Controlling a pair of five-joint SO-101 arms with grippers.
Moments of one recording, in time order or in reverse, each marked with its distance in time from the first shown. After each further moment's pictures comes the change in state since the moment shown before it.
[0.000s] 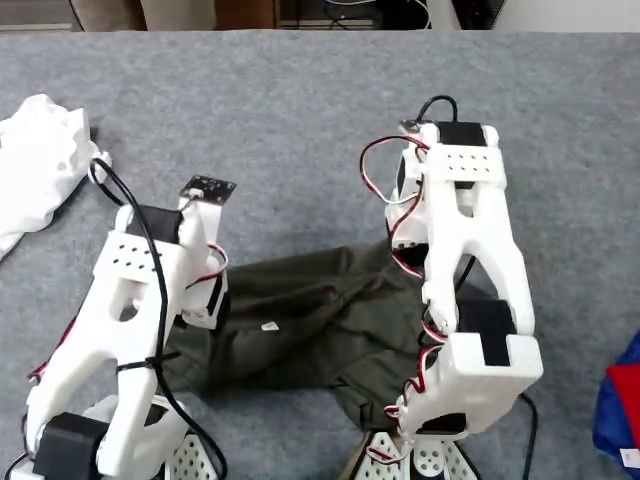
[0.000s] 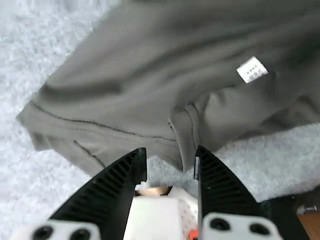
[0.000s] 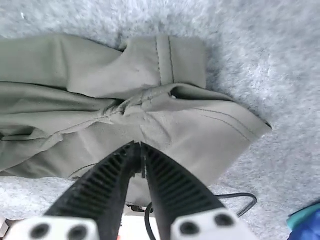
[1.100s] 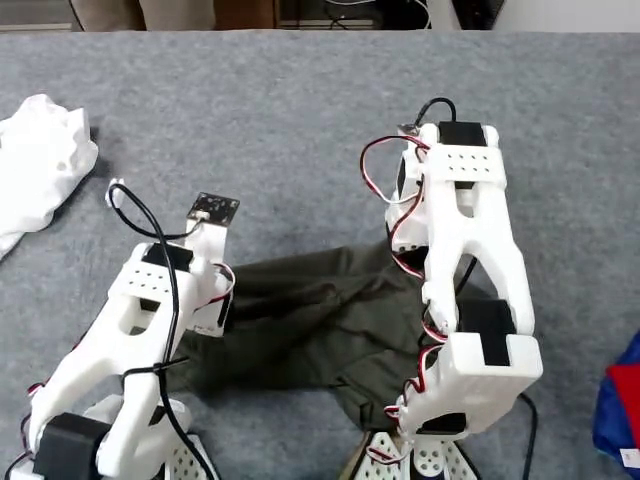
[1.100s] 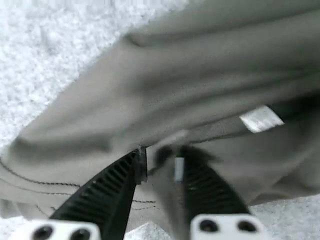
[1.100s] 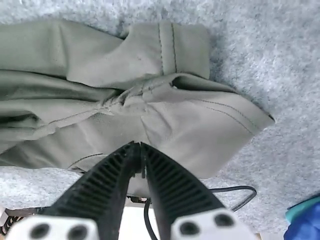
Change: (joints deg) left arm 1.1 0.0 16.4 -24.4 -0.1; right arm 0.0 0.0 0.0 1.9 0.7
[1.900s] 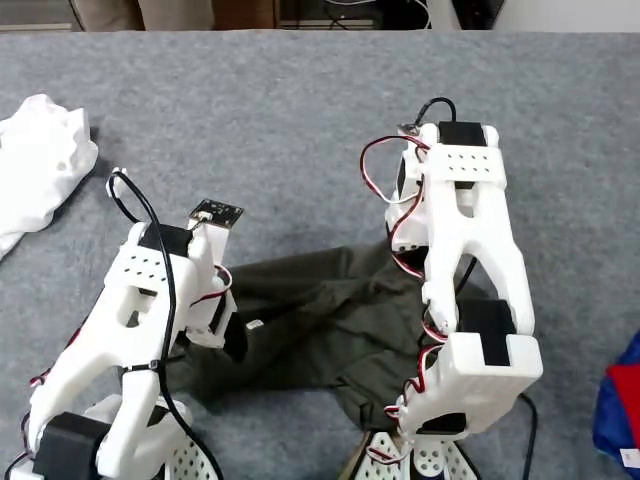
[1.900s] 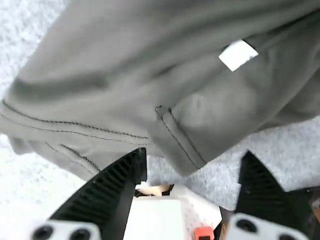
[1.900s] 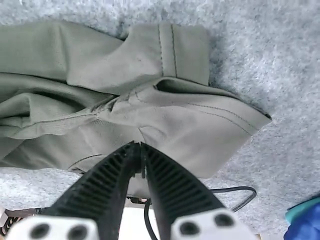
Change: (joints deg) left arm 0.4 0.0 -9.9 21.4 -1.1; right arm 0.0 0.0 0.0 -0.1 0.0
